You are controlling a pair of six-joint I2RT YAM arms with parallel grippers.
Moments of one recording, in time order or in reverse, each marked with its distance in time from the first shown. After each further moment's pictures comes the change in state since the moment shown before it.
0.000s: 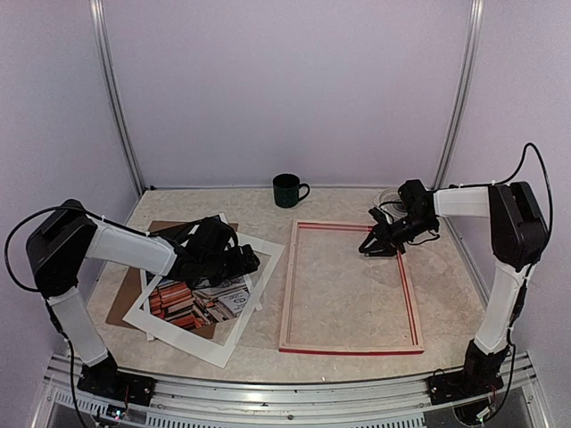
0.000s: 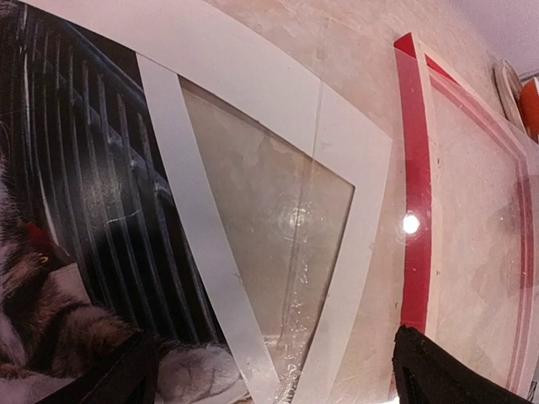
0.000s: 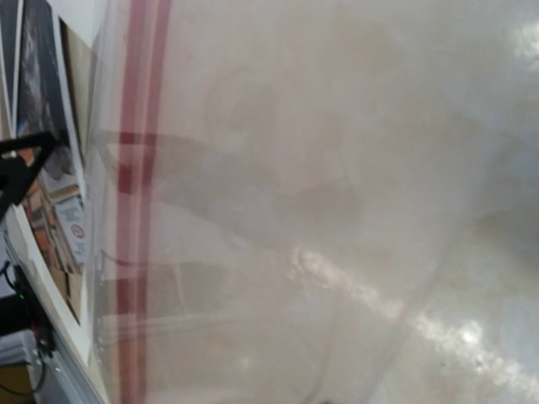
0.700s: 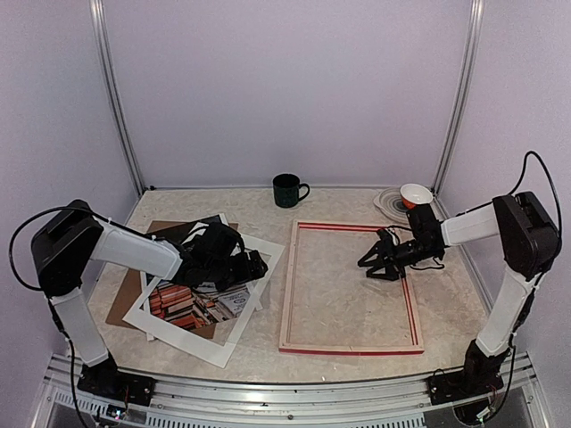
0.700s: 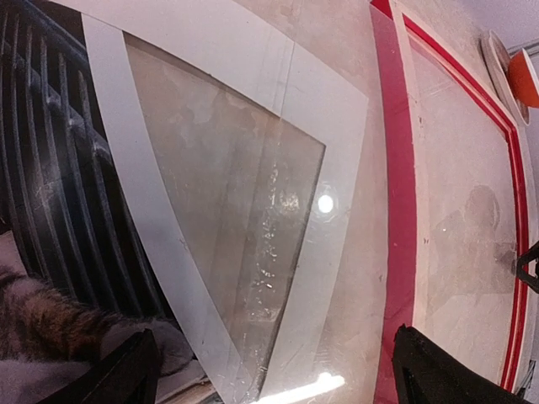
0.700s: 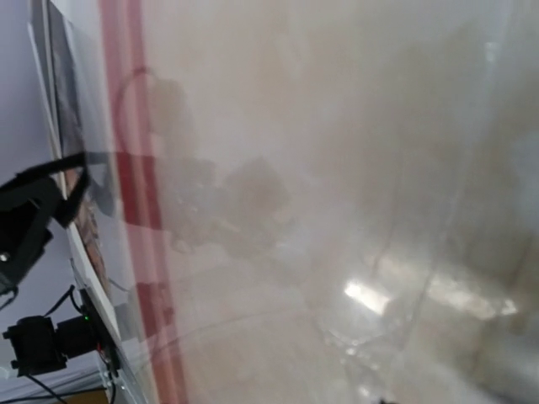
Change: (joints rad) left arm -0.043 0.025 0.002 0.027 0.034 -0.007; right arm -0.003 -0.102 -0.365 0.397 -0.096 0.279
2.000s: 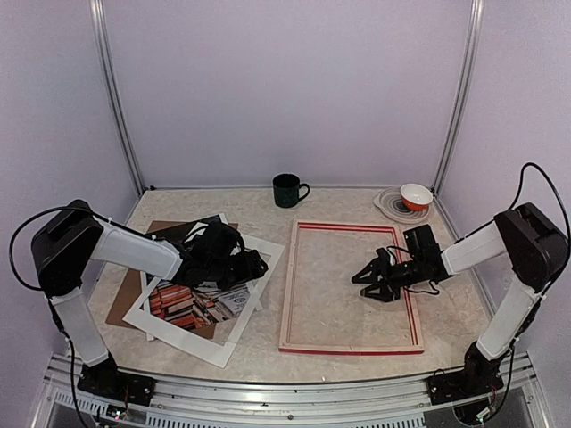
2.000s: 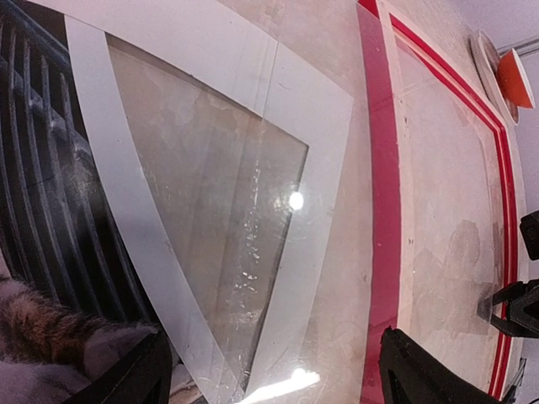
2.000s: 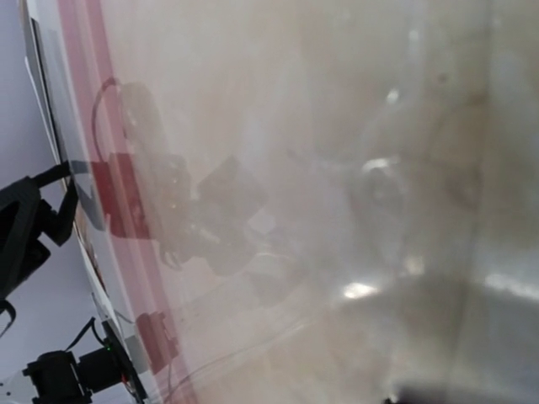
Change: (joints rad) left arm -0.002 0.003 0.002 0.023 0.023 -0.011; right arm 0.117 -0.111 -0.290 0.379 0.096 0.346
